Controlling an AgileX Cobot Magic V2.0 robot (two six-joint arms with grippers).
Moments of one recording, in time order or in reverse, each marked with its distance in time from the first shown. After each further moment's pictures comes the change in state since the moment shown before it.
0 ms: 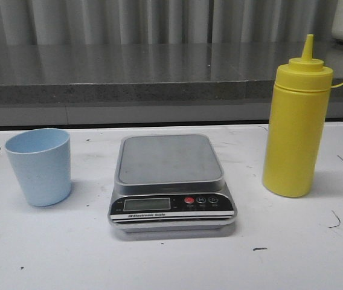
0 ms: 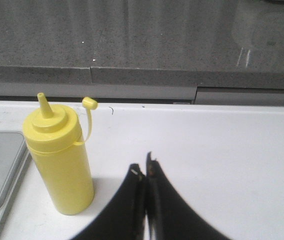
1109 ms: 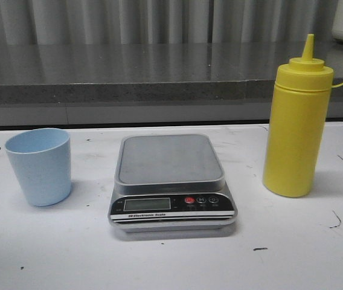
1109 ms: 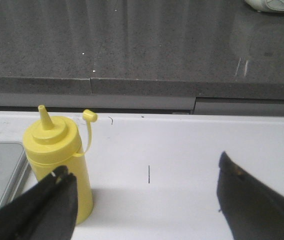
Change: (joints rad) left arm -0.371 0.653 -0.369 -0.073 0.201 0.046; right arm 0.000 0.000 0.000 0.000 -0.033 0.000
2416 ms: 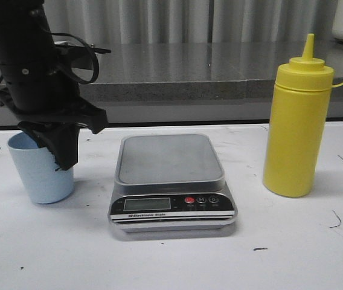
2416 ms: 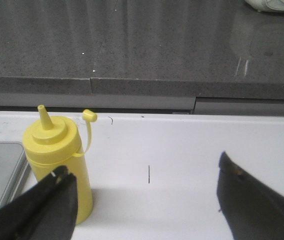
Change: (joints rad) left arm -0.129 0.830 -0.475 0.065 0.420 0.006; right arm 0.000 0.000 0.000 0.000 0.000 0.000
